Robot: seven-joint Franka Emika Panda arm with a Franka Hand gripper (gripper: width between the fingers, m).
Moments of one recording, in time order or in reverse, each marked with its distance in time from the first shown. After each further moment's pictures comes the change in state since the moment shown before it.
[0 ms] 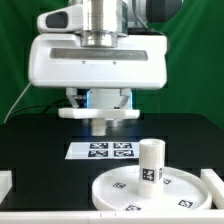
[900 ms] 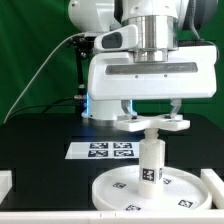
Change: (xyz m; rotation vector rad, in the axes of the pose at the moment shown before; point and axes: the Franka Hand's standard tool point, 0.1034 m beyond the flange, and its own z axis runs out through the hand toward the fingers) arm -0.028 -0.063 0.021 0.020 -0.071 0.071
